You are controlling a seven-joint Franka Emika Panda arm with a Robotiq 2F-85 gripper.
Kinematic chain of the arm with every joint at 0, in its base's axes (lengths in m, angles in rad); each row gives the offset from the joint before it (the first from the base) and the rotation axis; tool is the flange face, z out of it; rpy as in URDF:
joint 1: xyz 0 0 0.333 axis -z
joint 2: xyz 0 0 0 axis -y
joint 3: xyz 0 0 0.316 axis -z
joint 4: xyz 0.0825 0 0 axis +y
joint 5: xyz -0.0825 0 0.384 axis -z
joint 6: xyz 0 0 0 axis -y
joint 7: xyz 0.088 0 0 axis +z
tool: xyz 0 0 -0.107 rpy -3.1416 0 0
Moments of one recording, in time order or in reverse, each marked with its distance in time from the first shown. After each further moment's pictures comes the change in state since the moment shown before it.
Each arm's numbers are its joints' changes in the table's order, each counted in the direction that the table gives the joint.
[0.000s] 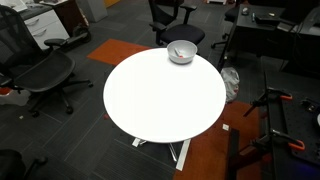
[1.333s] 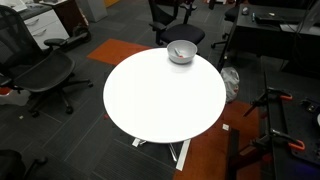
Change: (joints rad) arm 0.128 -0.681 0.308 -0.496 0.148 0.181 -0.054
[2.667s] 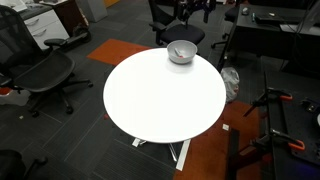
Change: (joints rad) arm -0.033 -0.183 0.080 -0.091 -0.008 0.009 0.020
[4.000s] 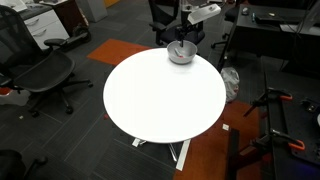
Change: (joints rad) arm 0.060 -0.319 0.042 -0.164 -0.108 0.128 0.302
